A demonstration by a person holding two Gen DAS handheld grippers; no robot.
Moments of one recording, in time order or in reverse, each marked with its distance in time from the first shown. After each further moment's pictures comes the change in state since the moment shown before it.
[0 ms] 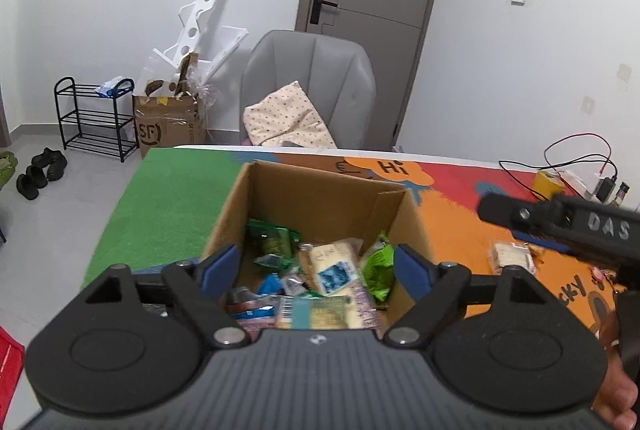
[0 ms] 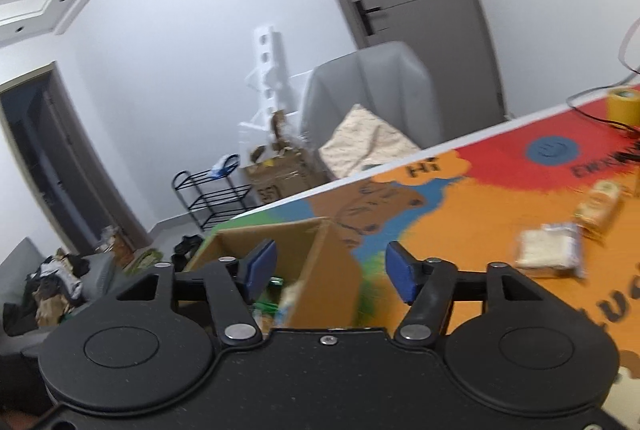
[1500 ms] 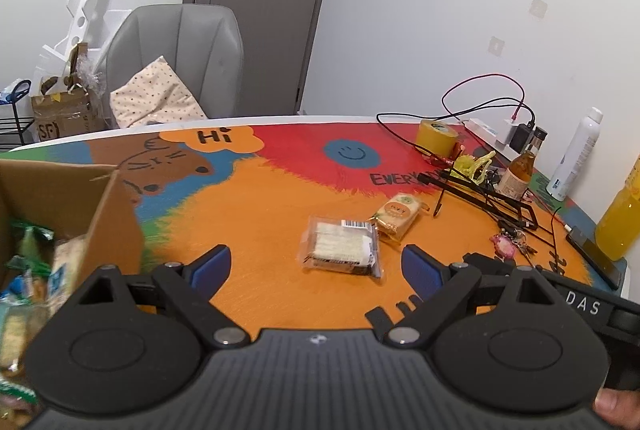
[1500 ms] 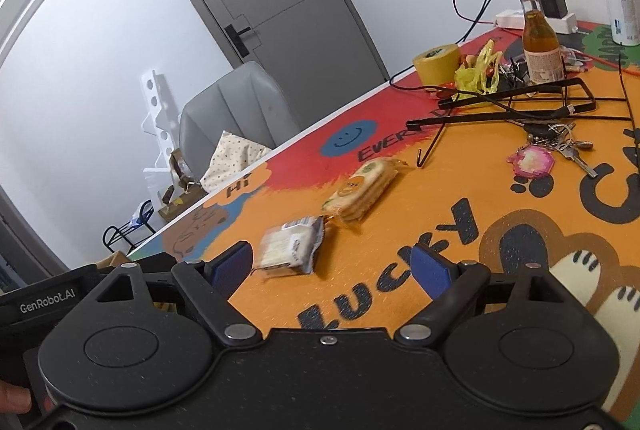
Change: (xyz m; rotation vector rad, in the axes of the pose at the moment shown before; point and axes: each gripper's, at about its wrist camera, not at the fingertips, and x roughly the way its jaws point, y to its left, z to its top) left arm 0.067 -0.181 -0.016 0.116 0.099 -0.215; right arm -0.041 -0.193 -0.009 0.236 -0.019 -0.179
